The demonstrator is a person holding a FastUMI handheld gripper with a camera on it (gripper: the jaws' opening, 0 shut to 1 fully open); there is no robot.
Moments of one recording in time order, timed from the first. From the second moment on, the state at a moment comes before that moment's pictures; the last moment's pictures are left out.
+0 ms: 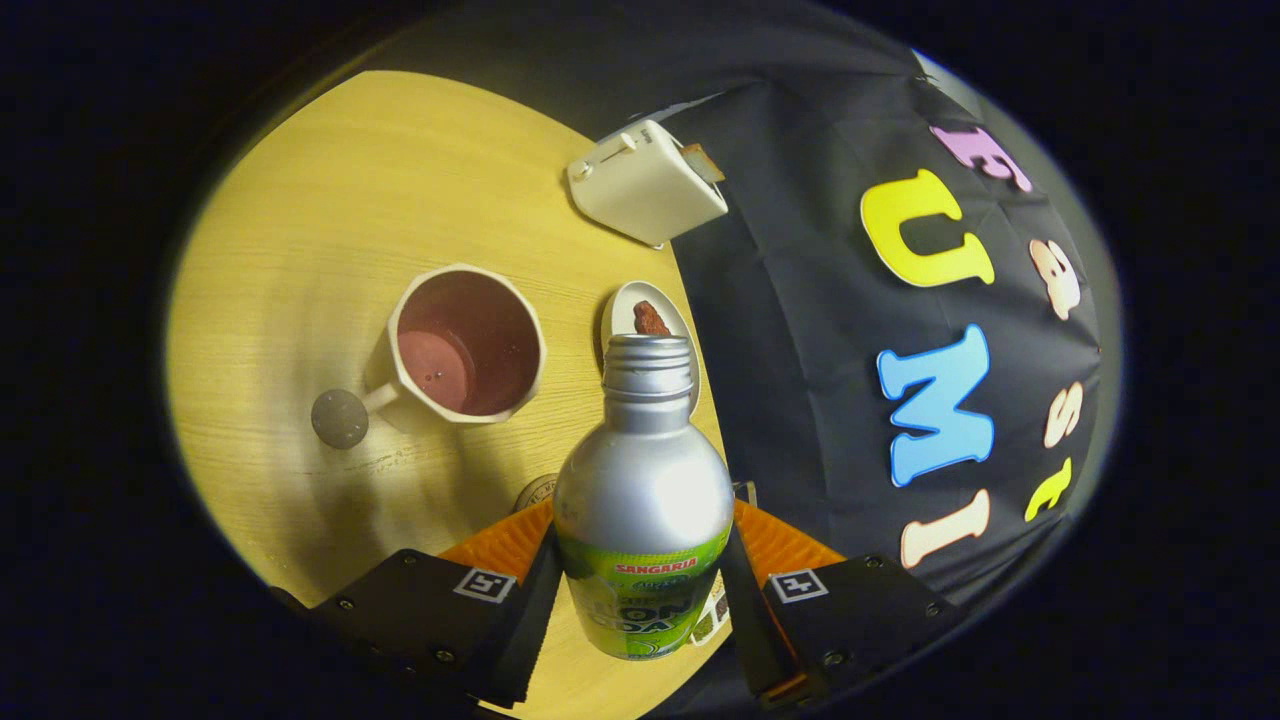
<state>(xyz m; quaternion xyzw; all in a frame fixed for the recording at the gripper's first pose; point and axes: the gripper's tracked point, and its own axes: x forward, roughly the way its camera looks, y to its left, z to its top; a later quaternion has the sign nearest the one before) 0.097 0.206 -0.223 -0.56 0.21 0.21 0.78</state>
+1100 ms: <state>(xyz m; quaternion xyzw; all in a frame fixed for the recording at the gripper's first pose) 0.103 0.204 -0.148 -0.18 0.13 0.20 0.96</state>
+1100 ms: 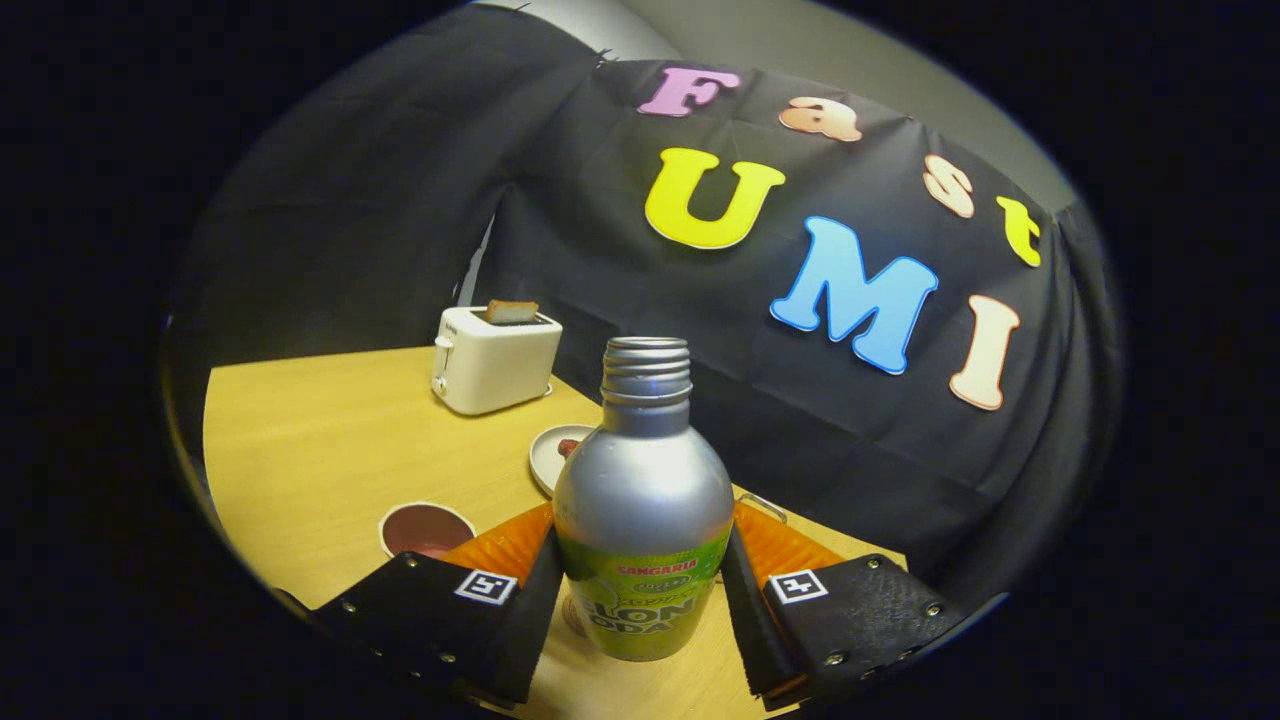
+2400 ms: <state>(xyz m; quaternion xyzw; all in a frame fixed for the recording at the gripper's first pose) 0.126 0.175 -0.098 0.00 0.08 0.15 0.98</state>
